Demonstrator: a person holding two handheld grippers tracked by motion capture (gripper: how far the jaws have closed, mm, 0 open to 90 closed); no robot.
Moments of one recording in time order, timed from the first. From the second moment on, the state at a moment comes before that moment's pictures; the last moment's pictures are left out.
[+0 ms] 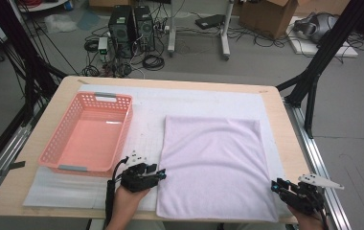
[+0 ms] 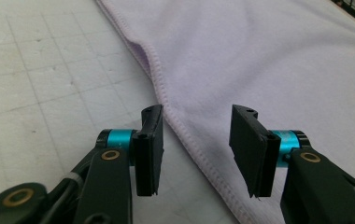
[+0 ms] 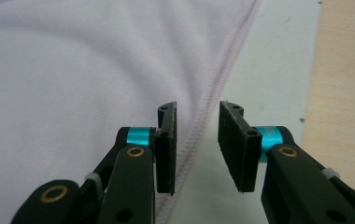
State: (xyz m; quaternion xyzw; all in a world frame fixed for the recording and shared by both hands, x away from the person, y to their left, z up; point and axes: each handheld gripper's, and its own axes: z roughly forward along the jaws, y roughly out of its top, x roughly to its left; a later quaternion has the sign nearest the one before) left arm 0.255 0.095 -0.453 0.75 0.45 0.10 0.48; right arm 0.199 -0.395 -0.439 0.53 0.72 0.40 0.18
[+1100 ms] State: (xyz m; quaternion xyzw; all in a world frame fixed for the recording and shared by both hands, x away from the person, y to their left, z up) left arm 0.212 0.087 -0.456 0.76 0.46 0.08 0.46; right arm 0.176 -0.388 -0.442 0.54 0.74 0.37 0.15
